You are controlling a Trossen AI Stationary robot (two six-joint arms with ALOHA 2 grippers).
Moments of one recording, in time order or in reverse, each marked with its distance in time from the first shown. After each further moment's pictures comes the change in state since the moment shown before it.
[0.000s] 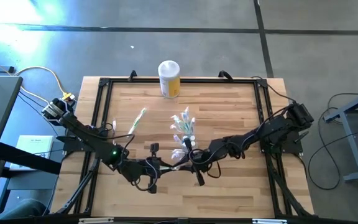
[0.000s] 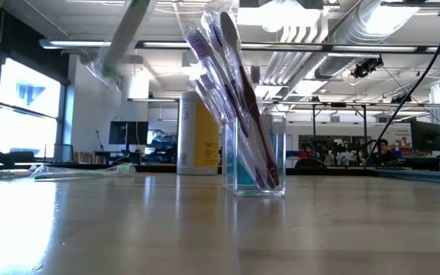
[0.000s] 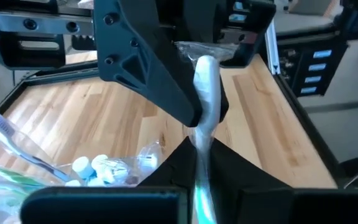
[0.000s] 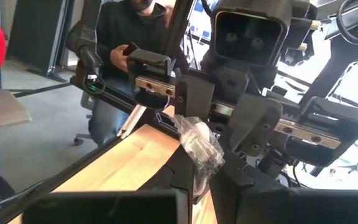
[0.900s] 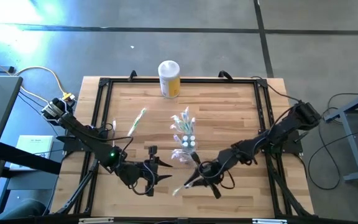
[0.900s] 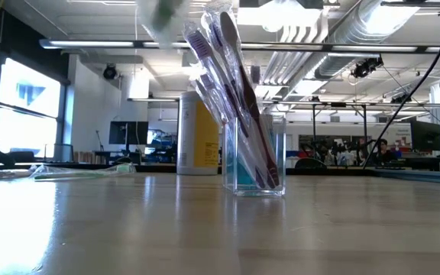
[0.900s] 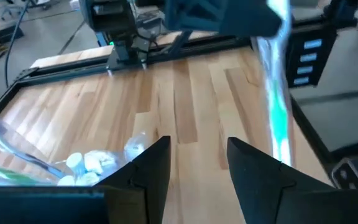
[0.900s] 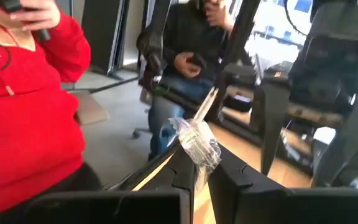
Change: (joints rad) left arm -0.035 -0.005 0.000 -0.029 -0.011 -0.006; right arm 0.122 -0.094 0.000 -0.186 -0.061 0.100
